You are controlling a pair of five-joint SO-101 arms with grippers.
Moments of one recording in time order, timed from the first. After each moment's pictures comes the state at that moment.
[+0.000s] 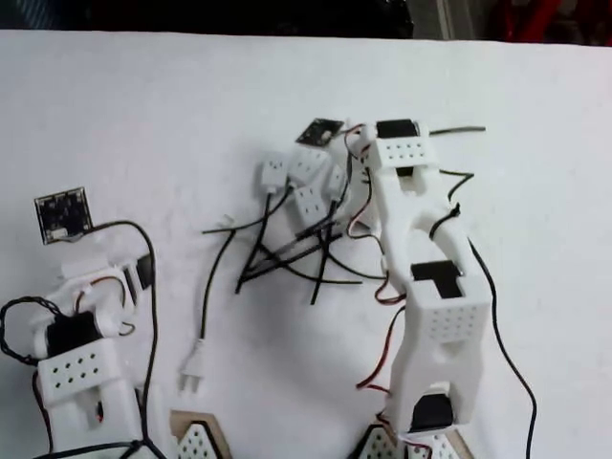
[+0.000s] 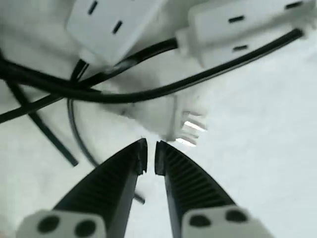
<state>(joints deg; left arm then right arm) -27.8 -60.6 75.3 48.3 -4.4 -10.0 29.5 -15.7 87.3 50.5</state>
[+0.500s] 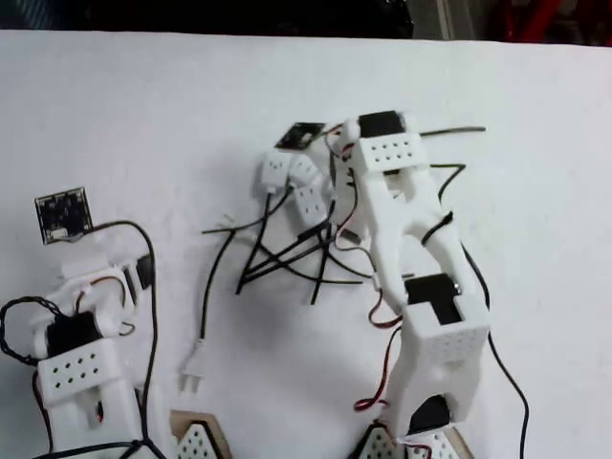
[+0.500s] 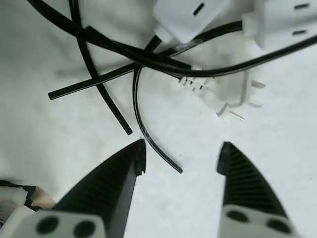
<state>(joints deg) -27.8 -60.6 75.3 48.3 -4.4 -15.7 22.1 -15.6 96.6 47.6</state>
